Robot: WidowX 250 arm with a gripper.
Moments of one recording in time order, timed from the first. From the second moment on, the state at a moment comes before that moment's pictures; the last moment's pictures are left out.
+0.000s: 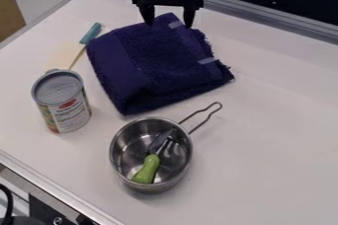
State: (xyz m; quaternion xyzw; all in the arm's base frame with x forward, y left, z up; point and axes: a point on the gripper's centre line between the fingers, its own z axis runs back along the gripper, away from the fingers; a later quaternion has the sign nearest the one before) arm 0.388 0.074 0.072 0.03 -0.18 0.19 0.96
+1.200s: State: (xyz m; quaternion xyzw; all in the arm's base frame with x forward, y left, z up) arm 0.350 0.105 0.024 0.05 -0.09 -0.12 0.99
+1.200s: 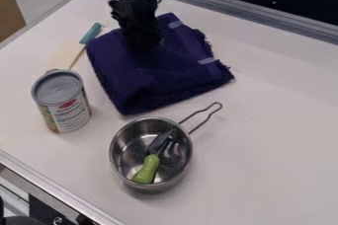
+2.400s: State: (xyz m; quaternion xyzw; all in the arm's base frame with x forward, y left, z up) arm 0.393 0.067 0.008 -0.01 -0.08 0.19 0.98
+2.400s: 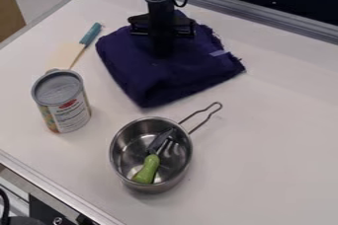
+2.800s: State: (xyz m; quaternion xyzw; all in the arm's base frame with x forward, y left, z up) arm 0.409 0.052 0.007 -0.02 -0.10 0.33 0.94
